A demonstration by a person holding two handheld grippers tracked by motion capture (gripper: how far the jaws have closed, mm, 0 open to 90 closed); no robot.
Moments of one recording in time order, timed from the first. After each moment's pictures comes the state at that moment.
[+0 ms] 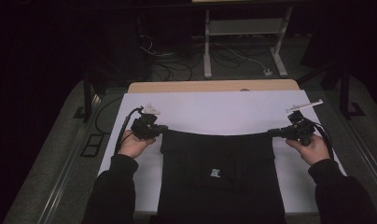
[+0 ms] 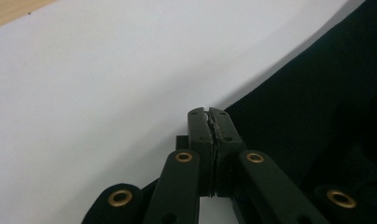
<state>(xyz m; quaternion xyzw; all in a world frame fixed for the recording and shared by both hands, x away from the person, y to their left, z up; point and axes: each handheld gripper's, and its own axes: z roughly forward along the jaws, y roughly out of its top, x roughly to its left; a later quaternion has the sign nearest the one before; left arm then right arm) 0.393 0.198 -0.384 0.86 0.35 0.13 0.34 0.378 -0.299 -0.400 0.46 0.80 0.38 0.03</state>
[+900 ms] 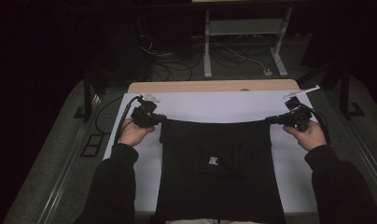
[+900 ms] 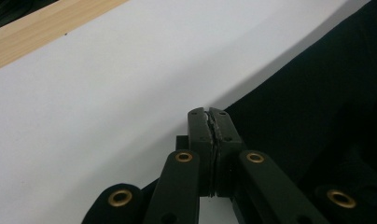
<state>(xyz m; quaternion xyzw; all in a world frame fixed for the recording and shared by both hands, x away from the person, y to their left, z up) 0.425 0.200 -0.368 0.86 0.37 0.14 0.33 0.410 -0.293 -0.377 0.46 0.80 0.38 0.04</state>
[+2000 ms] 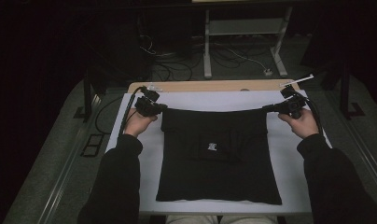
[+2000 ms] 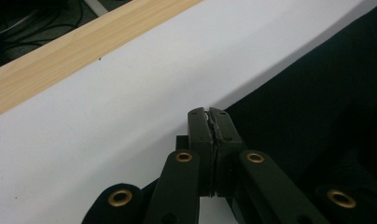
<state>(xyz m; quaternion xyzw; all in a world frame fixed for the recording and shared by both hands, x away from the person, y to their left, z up) 0.464 0.193 -0.370 0.85 0.38 0.17 0.32 0.455 -0.291 -0.377 0.48 0.79 0.38 0.05</state>
